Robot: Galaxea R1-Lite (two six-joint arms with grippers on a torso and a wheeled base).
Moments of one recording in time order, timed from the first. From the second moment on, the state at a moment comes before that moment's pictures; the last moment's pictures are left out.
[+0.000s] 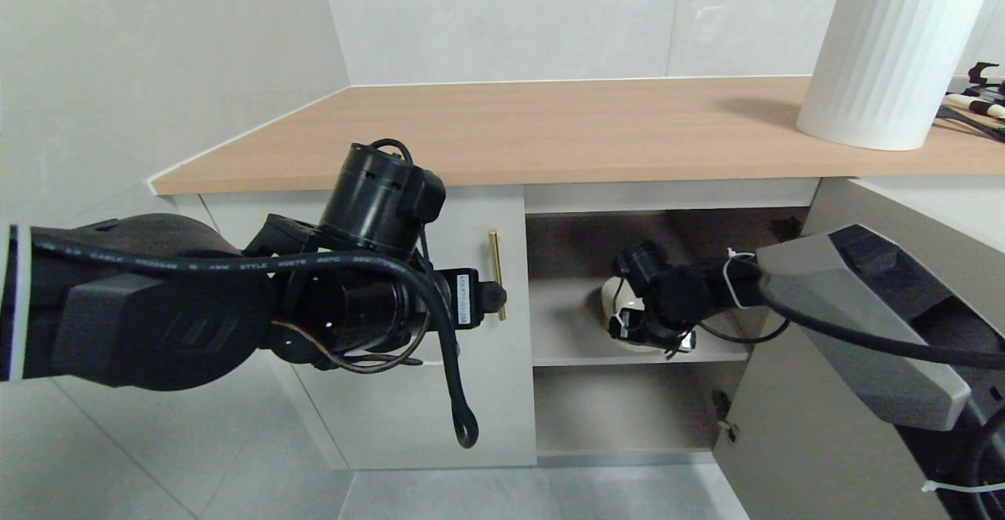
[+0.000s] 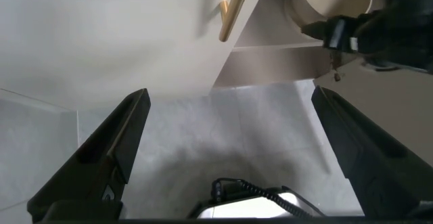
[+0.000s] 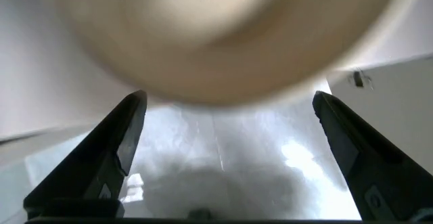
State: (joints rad) left arm -0.66 1.75 -1.18 0.10 0.31 -0.46; right arm 0.45 2.50 -1.82 0.30 -0.32 0.57
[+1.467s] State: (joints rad) left arm -0.64 1.26 -0.74 0.10 0.33 -0.43; right arm 0.60 1.47 -0.80 0.32 -0.17 0.48
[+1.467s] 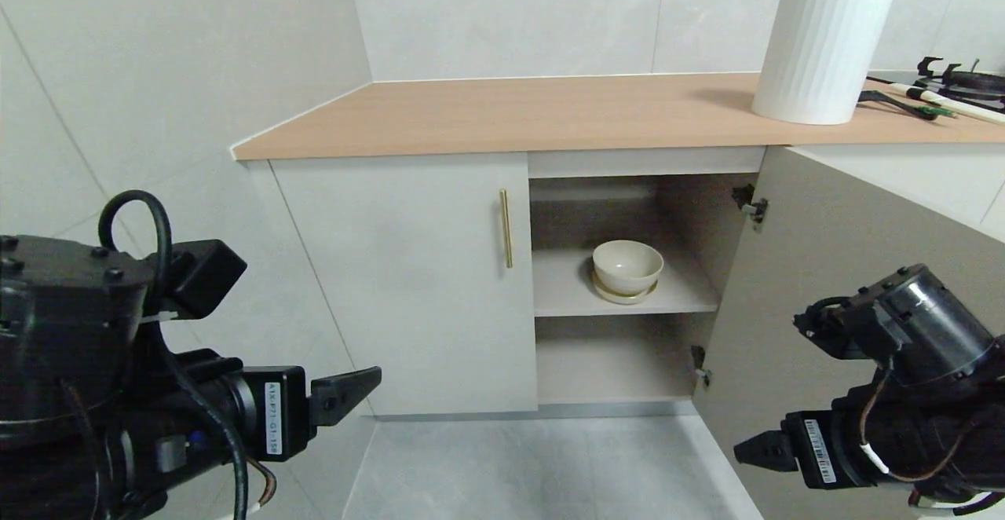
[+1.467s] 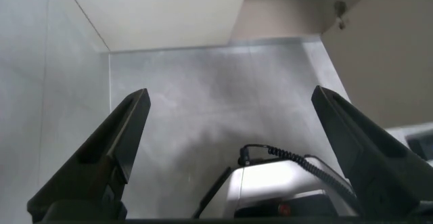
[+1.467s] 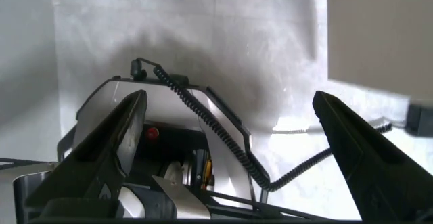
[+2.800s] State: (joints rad) left arm -0.64 1.25 -0.72 0.10 0.33 -0.39; right arm 0.62 1.28 -0.90 0.65 -0.20 0.44
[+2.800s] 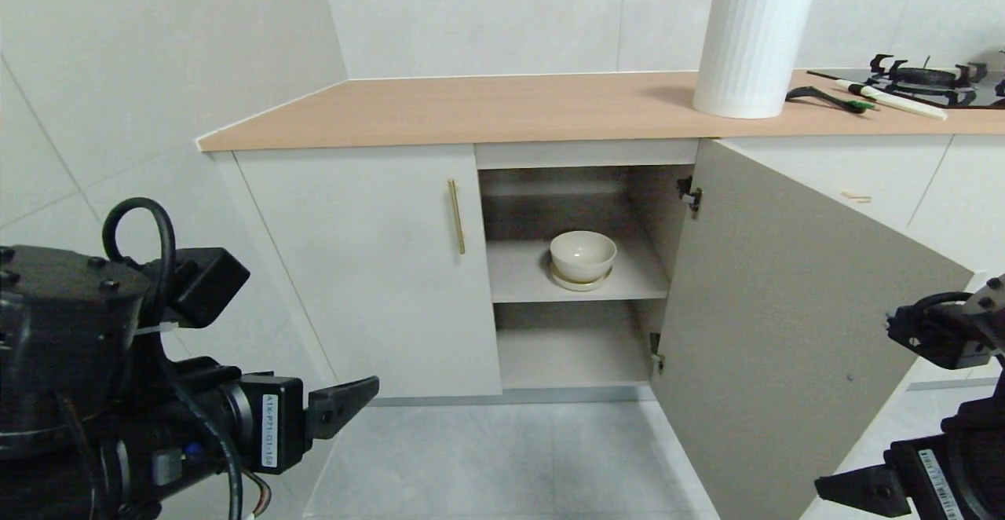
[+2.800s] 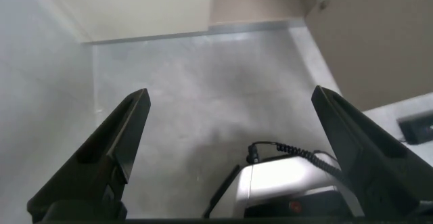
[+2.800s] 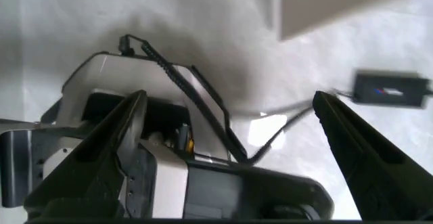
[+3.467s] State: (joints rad) left arm -0.63 1.24 -0.72 0.10 0.33 -0.39; right arm 0.10 1.25 -0.99 0.69 -0.19 0.14
